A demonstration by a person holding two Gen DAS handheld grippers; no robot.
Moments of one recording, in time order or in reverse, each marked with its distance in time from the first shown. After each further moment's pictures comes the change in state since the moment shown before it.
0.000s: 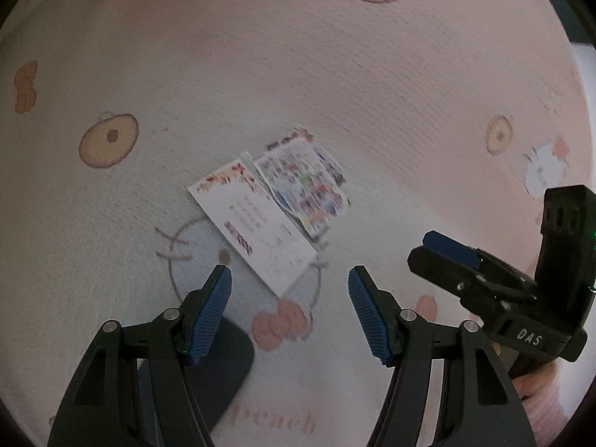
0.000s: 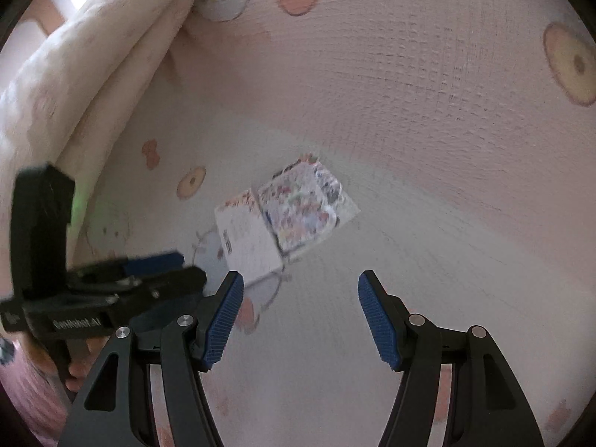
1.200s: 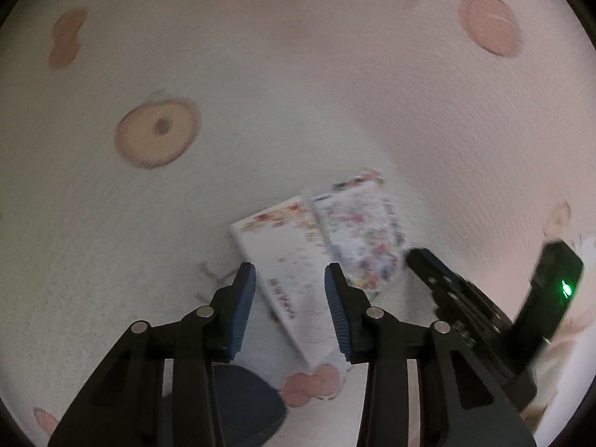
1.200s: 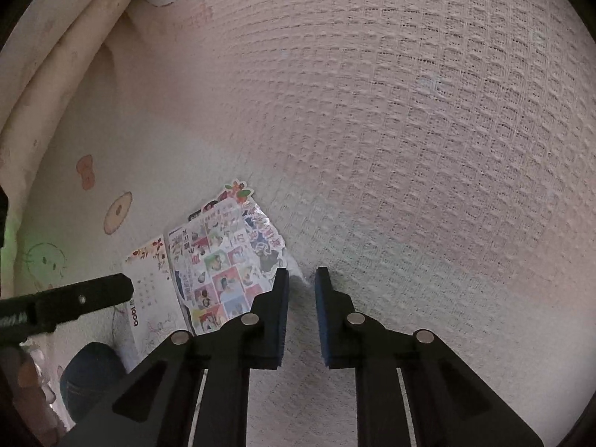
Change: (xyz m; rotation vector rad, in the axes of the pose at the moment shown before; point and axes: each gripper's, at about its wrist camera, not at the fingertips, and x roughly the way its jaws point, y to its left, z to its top) left arm 0.029 0.036 0.023 -0.267 0.002 0.123; right arm 0.103 -0.006 0.034 -0.014 -0.031 -0.130
